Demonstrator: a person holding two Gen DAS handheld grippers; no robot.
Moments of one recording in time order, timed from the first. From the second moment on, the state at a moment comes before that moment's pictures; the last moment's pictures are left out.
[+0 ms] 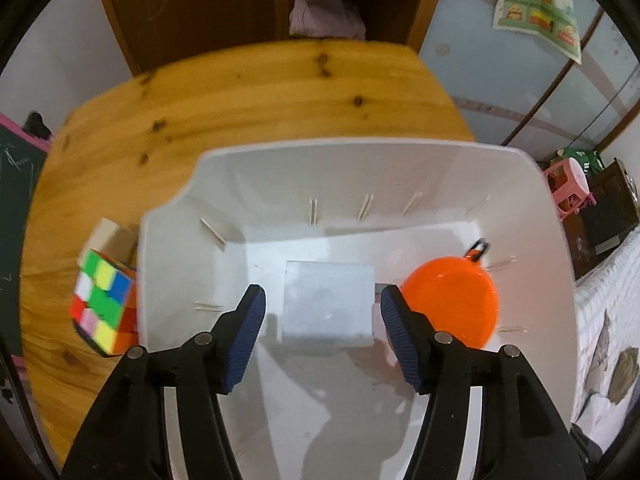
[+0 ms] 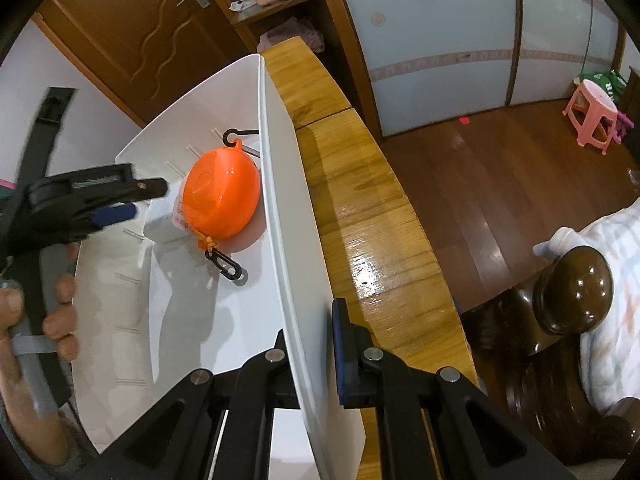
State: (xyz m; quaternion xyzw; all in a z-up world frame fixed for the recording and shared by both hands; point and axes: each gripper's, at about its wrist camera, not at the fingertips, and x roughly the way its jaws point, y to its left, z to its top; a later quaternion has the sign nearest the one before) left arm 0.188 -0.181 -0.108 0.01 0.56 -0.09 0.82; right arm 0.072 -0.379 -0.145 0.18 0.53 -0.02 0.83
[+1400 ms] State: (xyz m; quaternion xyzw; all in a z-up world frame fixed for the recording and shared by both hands) left arm 0.097 0.035 -0.072 -0.04 0.50 0.01 0.86; right arm 0.070 -0.375 -0.143 0.17 0.53 -0.07 0.83
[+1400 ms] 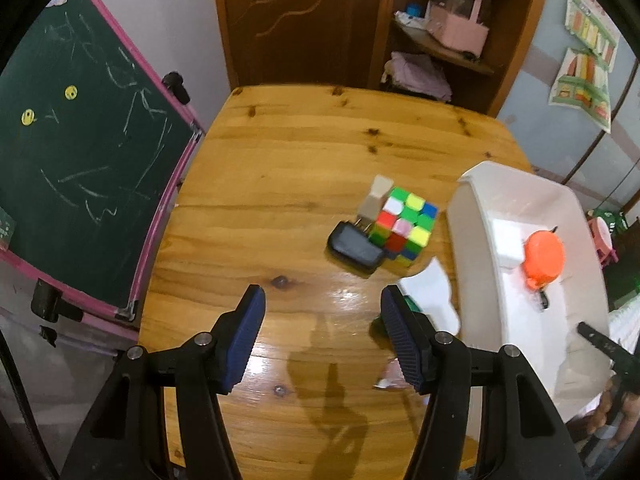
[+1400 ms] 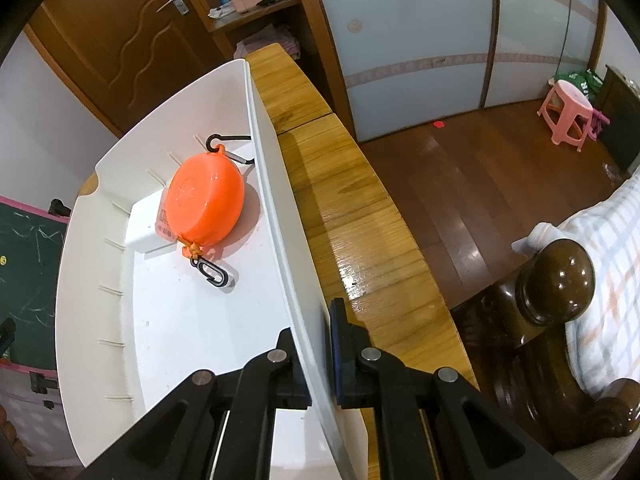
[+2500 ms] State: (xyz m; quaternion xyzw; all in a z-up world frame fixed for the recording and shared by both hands) left arm 0.182 -0.026 -0.133 0.03 0.55 -0.06 0.83; right arm 0.072 -0.380 -0.146 0.17 0.53 -0.06 0.83
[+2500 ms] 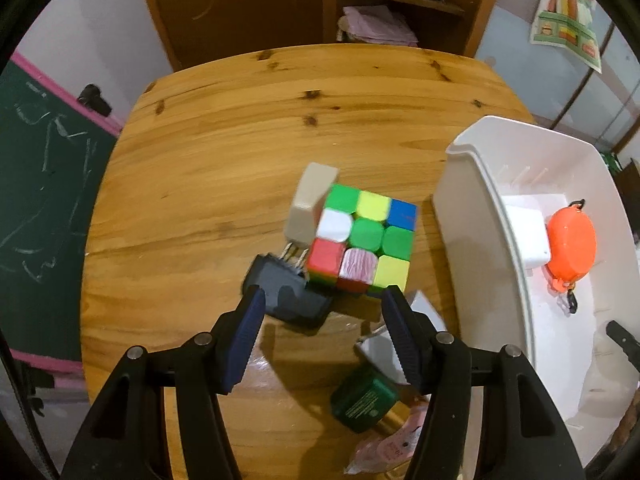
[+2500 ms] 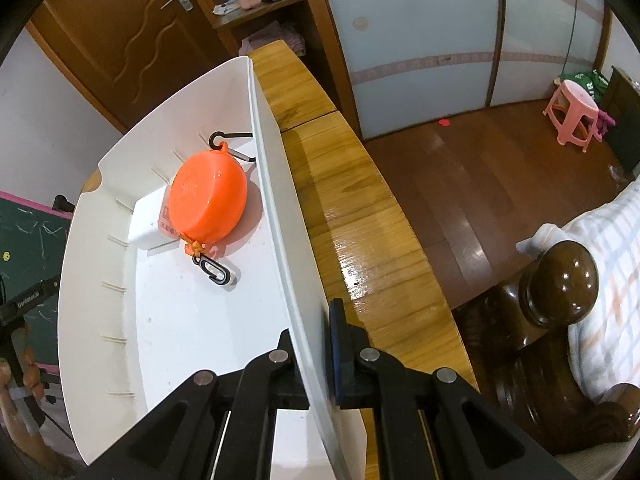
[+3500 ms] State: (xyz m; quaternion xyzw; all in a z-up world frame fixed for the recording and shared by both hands) left arm 0.215 -0.051 -0.161 0.01 0.57 -0.05 0.82; right arm 0.072 -0.373 -0.144 0.17 0.53 -0.06 0.83
